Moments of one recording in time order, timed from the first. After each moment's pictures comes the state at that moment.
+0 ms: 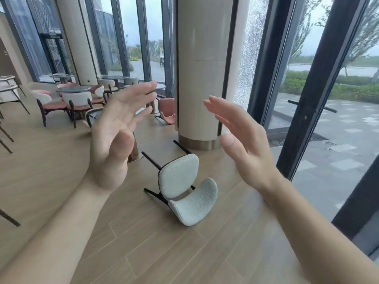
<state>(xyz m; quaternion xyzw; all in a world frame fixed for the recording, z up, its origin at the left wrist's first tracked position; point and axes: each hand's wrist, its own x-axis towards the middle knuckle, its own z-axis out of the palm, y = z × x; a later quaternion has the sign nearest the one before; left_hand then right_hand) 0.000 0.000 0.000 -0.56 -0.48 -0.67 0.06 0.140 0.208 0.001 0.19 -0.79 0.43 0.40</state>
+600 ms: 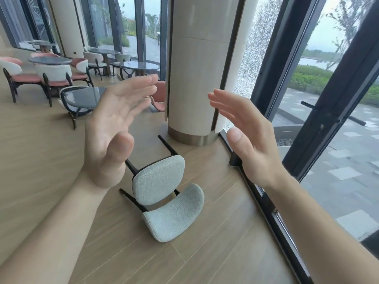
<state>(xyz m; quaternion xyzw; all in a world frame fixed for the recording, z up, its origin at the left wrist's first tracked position) -0.197 0.247 -0.044 -0.54 -0.48 -0.68 0.10 -0.064 0.461 -0.031 0.15 -0.82 0.41 0.38</state>
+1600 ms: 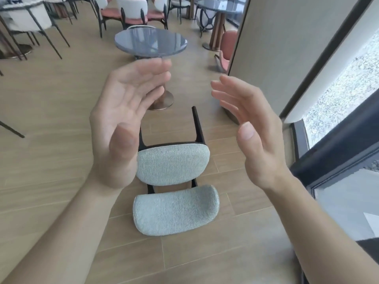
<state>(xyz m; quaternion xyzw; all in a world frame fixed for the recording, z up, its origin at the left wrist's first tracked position) -0.420 0.620 -0.194 -0.33 -0.61 -0.69 0.19 -0.408 0.840 -0.194 0.29 -0.74 0.56 0.22</state>
